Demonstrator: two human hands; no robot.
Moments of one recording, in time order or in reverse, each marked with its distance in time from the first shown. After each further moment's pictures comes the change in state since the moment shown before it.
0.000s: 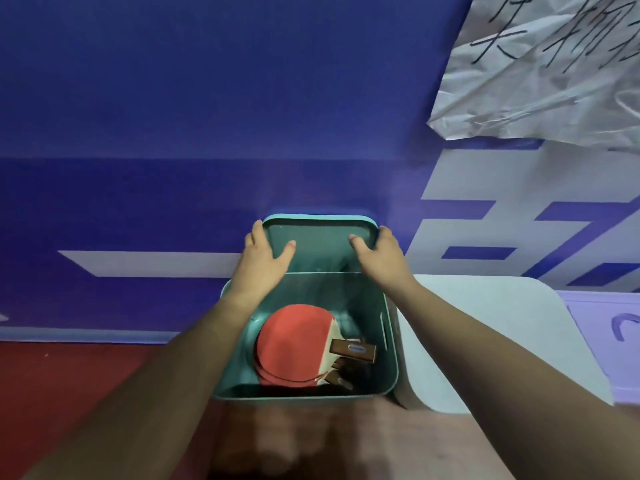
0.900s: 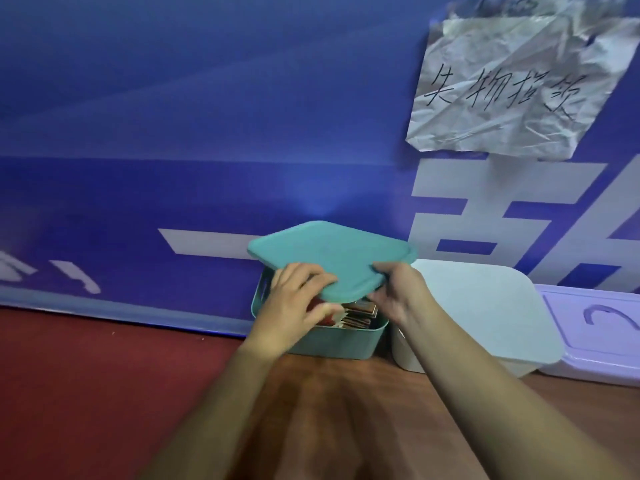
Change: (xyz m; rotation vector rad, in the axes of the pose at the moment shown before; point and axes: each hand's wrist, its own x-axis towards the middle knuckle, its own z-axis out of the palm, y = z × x) left_hand -0.246 0.031 -0.067 0.199 0.177 0.764; right_hand -0.195 -0.004 -0.054 1.306 -0.294 0.332
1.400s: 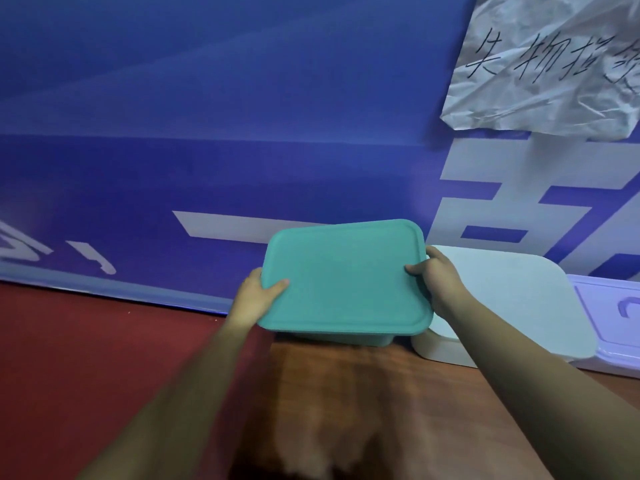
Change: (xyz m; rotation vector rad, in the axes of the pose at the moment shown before) left_hand -0.042 -0.122 0.018 -0.358 -0.108 -1.053; right_hand 0.042 -0.003 -0.047 -0.724 0.109 -0.163
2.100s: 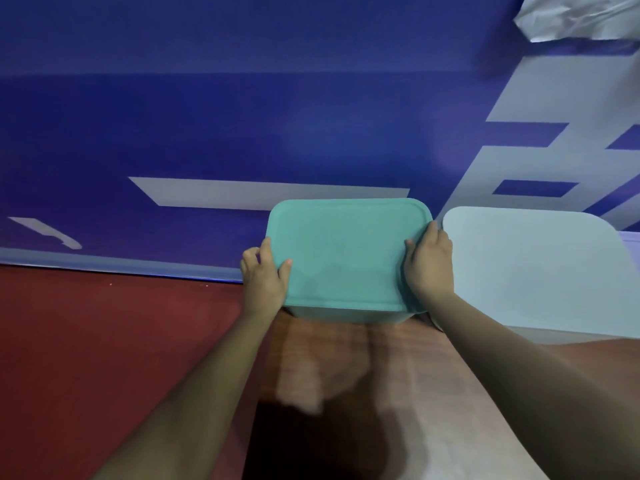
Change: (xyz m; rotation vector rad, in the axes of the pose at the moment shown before) left_hand 0.072 -0.055 0.061 0.335 0.164 0.256; right_hand 0.088 0.093 0.052 -0.900 0.356 -0.354
